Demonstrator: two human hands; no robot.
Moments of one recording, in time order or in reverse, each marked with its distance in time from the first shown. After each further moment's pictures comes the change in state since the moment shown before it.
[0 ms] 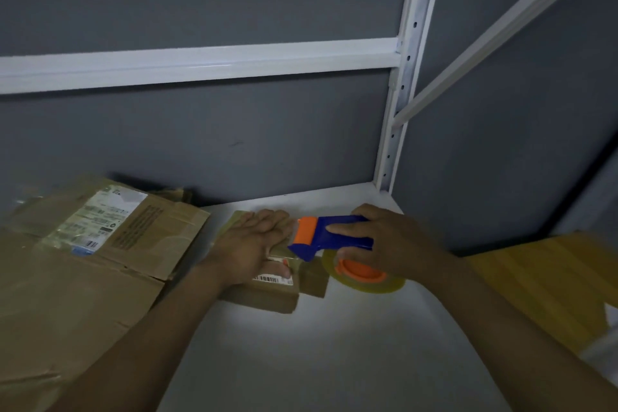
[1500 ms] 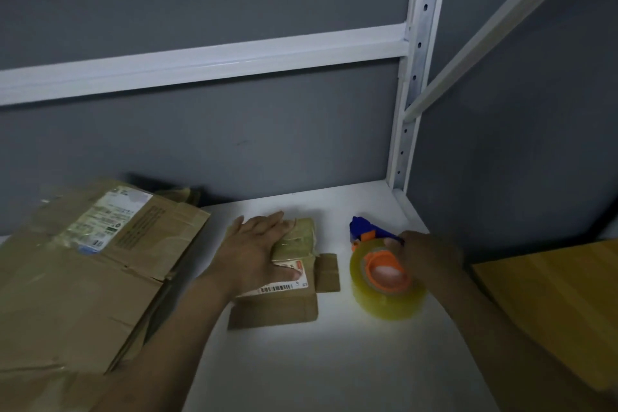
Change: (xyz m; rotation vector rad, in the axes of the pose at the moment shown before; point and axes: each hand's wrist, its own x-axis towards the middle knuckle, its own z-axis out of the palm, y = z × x) left_hand -0.004 0.033 -0.014 -0.067 -0.002 -0.263; right_hand 0.013 0.075 0.045 -0.024 -0.209 0.659
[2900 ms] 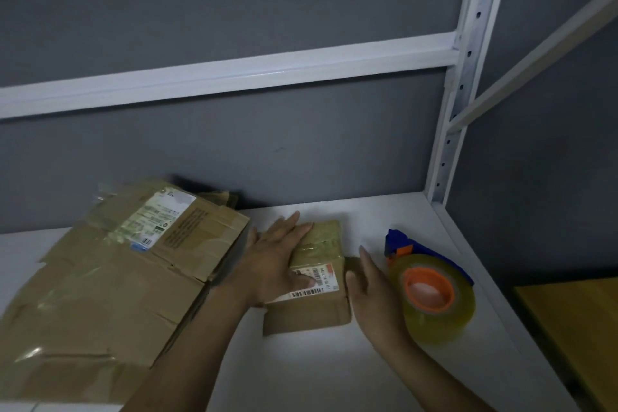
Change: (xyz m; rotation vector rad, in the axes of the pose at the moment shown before) left_hand -0.015 -0.024 -0.001 -0.118 -0.009 -0.070; right_hand -0.059 -0.111 0.067 0.942 0.061 -0.344
